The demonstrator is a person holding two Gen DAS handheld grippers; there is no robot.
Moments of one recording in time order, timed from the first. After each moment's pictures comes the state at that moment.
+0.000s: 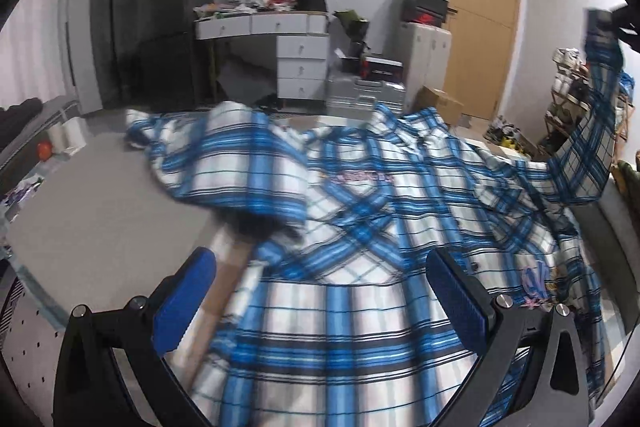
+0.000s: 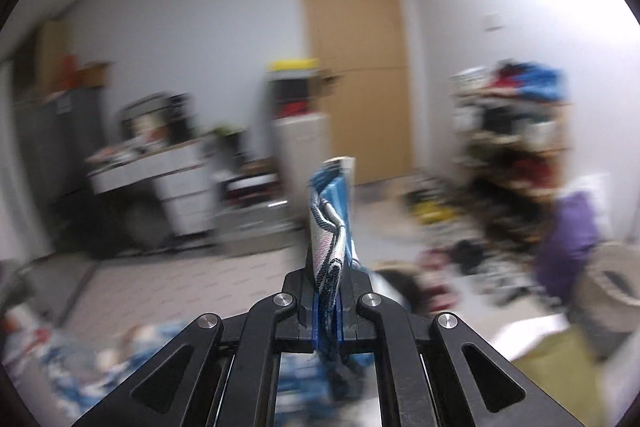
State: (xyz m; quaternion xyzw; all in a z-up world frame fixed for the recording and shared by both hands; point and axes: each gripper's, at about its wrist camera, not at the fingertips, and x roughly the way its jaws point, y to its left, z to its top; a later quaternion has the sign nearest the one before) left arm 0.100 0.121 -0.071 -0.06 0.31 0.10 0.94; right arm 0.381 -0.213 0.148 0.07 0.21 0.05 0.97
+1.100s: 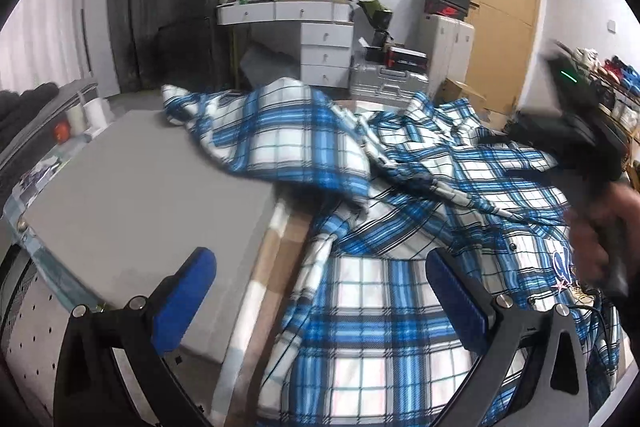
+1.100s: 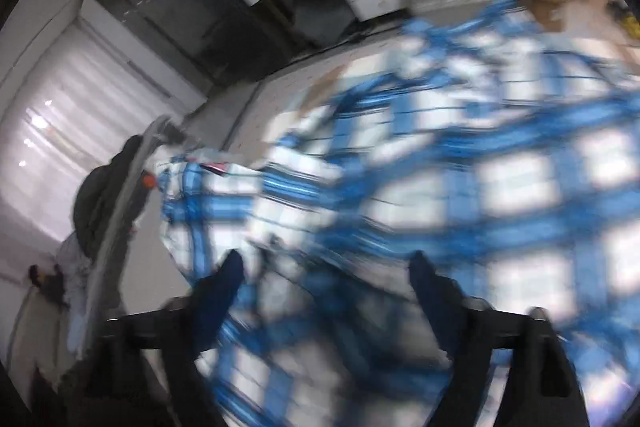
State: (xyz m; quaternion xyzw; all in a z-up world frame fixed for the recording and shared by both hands) left arm 0.093 0.163 -0.079 -0.06 0.33 0.11 0.93; right arm 0.341 -0.042 -0.112 0.12 0.48 0.30 0.81
